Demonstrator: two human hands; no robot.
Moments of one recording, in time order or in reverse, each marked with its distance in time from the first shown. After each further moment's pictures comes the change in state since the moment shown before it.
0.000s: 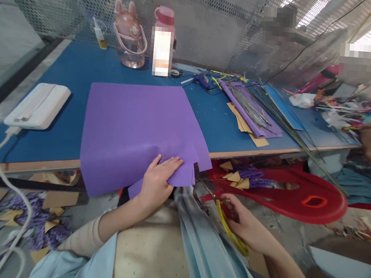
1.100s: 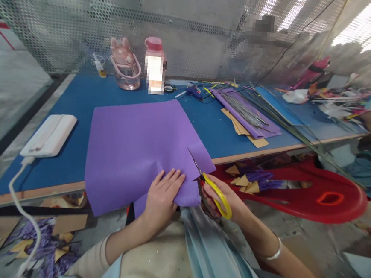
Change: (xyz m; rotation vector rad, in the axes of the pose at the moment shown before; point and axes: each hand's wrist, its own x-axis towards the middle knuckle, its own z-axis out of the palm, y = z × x) left_hand -0.009 0.000 -0.001 0.213 0.010 0.201; right_hand 0.071 -0.039 0.037 0.458 -0.034 0.079
